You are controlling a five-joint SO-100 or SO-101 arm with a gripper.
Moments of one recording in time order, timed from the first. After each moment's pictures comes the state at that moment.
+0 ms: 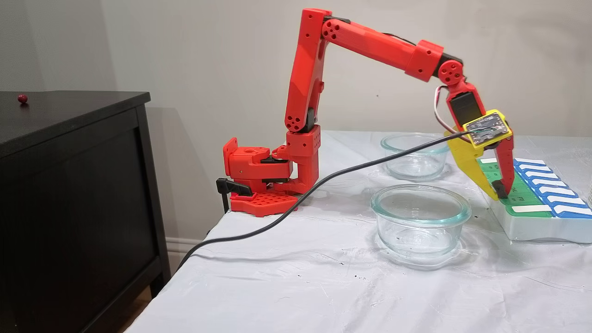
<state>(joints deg) 6.6 109.2 114.5 33.8 -12.0</state>
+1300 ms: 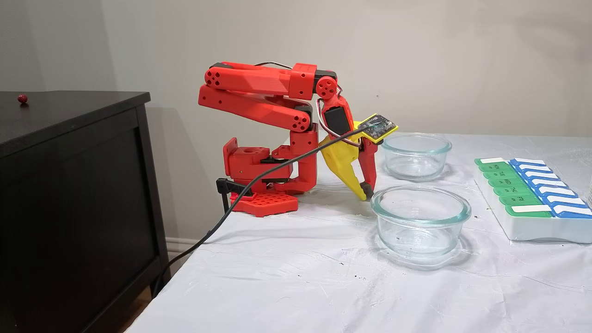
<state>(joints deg) -6.9 182.2 176.6 64.9 -38.2</state>
